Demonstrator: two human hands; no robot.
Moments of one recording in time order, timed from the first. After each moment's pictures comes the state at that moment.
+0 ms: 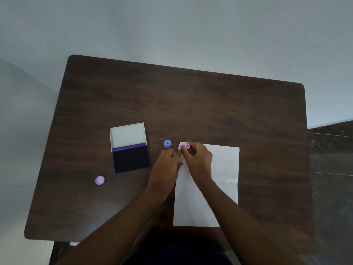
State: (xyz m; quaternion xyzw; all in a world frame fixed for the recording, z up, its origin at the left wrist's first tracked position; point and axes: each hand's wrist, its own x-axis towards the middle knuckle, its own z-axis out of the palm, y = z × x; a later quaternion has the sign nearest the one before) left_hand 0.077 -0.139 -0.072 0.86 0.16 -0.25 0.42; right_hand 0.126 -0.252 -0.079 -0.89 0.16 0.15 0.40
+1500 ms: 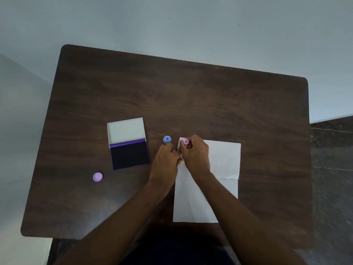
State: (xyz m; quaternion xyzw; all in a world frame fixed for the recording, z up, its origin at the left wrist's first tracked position) left_hand 0.088 -0.145 -0.068 0.81 0.25 -0.27 0.46; right_hand 0.136 -0.242 -0.062 -0.90 0.16 0.21 0.36
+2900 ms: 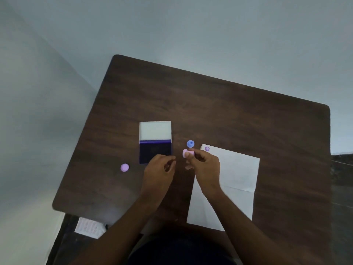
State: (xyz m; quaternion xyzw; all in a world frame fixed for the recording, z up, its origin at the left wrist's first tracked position) left_hand 0.021 -0.080 -0.030 0.86 0.30 -0.13 0.40; right_hand 0.089 -0.210 -0.019 -0.79 0.14 0.18 0.57
